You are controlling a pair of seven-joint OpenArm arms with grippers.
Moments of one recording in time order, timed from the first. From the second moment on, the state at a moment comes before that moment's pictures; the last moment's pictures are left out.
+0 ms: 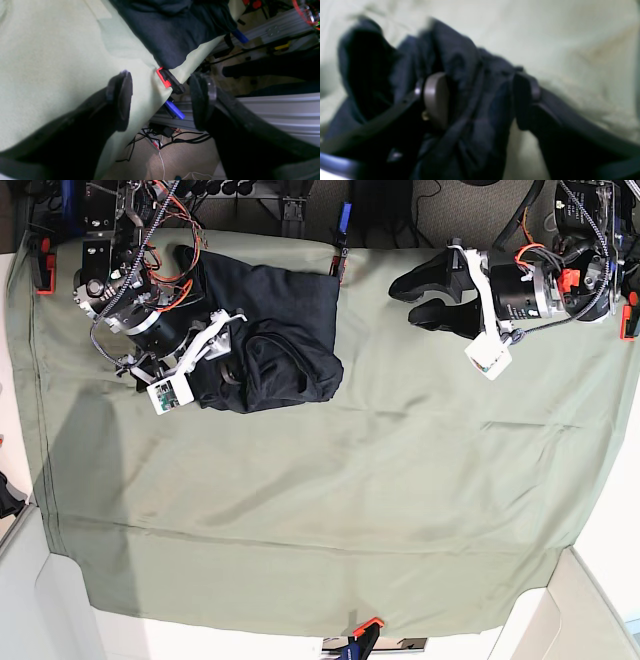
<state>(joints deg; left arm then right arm) 20.5 -25.6 -12.7 108.0 -69.5 -38.2 71.2 -10.9 2.2 2.3 104.9 11.7 27.8 -47.2</state>
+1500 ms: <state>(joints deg) 20.2 -26.1 -14.7 108.0 -72.3 -38.2 71.2 -26.8 2.3 2.2 122.5 40.2 31.9 -62.5</state>
